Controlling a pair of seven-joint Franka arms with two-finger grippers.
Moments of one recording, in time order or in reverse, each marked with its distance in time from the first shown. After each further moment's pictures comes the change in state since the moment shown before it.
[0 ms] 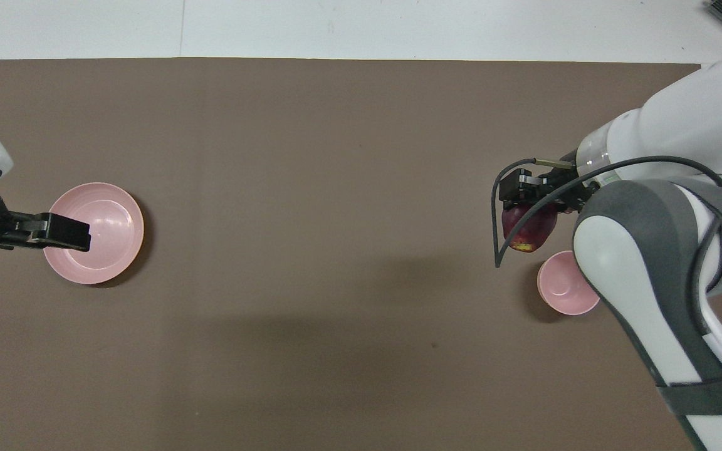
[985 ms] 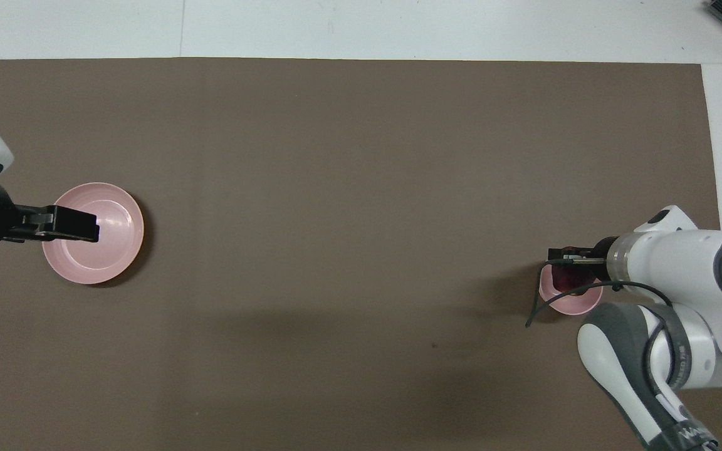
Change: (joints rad) left arm 0.000 -0.010 0.000 -0.015 -0.037 0.060 -0.023; right arm -0.143 -0.229 0.000 -0.704 -0.116 0.613 -0.145
